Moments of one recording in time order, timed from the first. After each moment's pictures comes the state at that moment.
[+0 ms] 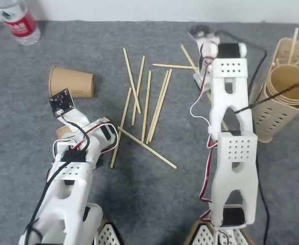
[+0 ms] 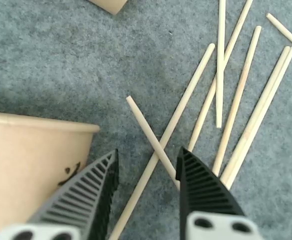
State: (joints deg) left arm -4.7 -39.3 74.0 23.4 5.1; right arm -6.9 52.0 -71.8 100.6 23.3
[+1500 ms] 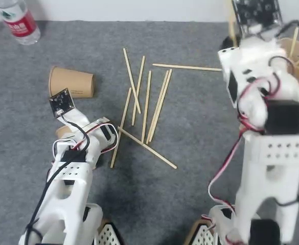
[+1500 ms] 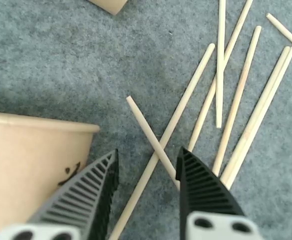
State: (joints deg) left arm -4.7 -39.3 74.0 23.4 5.1; right arm -4.7 -25.3 -12.0 65.9 20.2
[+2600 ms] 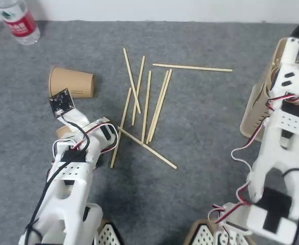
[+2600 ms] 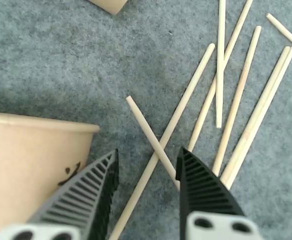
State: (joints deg) left arm -4.7 -39.3 74.0 23.4 5.1; right arm 19.4 -6.0 25.7 -21.2 11.9
